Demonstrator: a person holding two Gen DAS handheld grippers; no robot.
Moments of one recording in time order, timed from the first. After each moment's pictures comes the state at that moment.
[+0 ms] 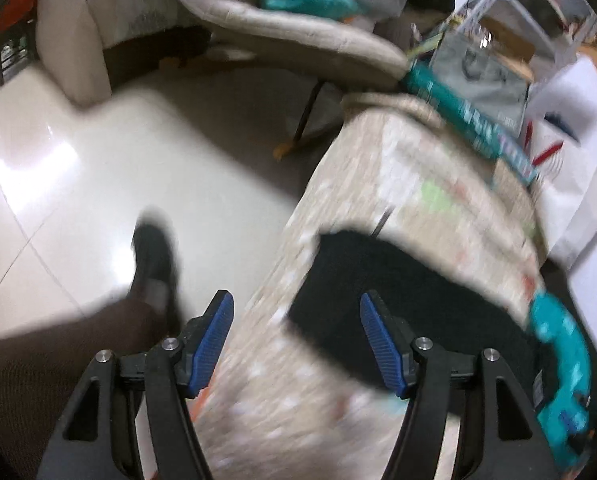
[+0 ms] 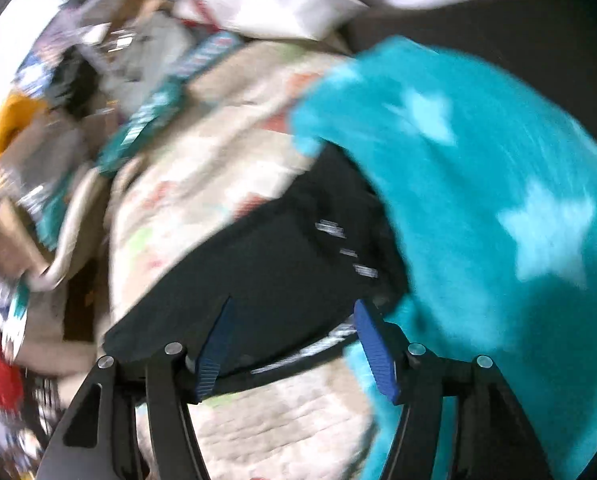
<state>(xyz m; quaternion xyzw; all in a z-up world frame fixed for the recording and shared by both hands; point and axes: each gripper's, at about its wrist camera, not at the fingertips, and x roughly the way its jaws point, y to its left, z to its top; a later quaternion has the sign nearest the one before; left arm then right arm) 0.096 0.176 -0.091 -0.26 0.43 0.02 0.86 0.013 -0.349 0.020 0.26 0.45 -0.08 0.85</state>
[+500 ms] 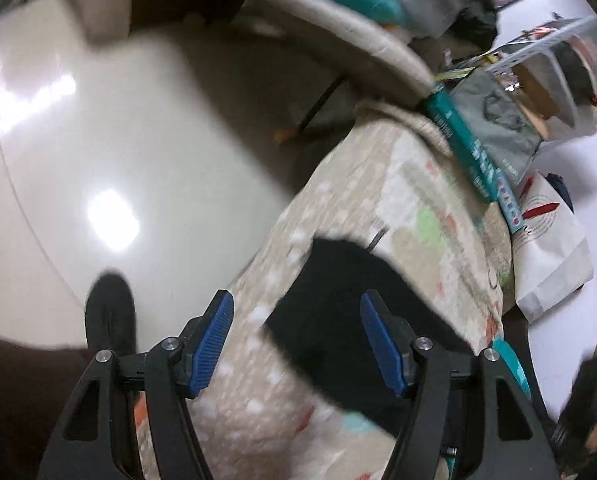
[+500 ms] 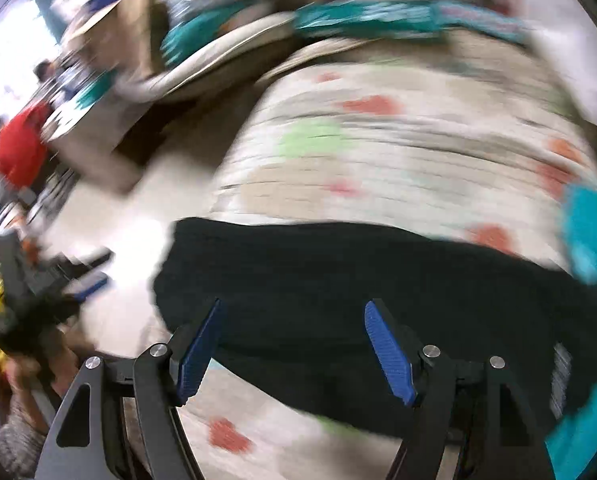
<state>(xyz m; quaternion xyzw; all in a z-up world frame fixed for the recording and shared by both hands) 0.091 0.202 -0.135 -0.38 0.46 0.01 0.80 0.158 -0.132 -0.017 0.03 0.56 0.22 0.80</state>
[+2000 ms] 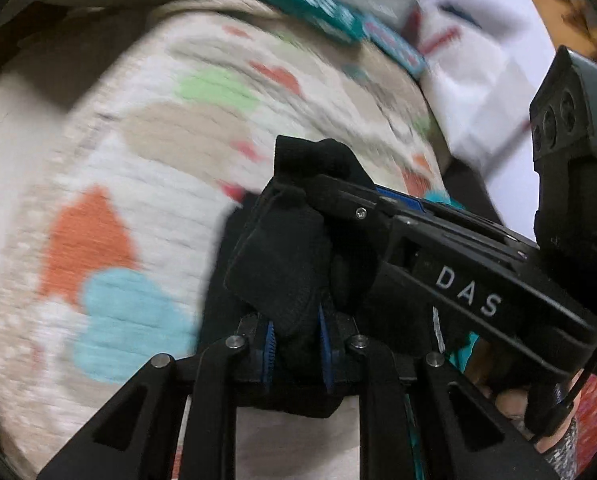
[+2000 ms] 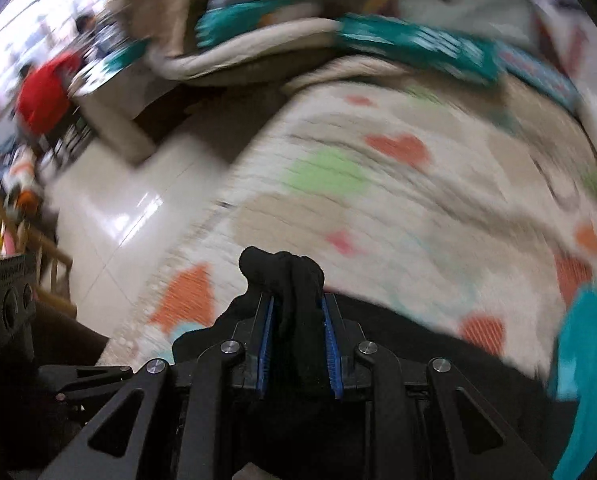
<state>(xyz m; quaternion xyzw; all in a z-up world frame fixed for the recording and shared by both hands) 0.120 -0.056 -0.086 -0.22 0.53 -0.19 0.80 0.181 -0.197 -0.029 -0.02 0.53 0.21 0.82</state>
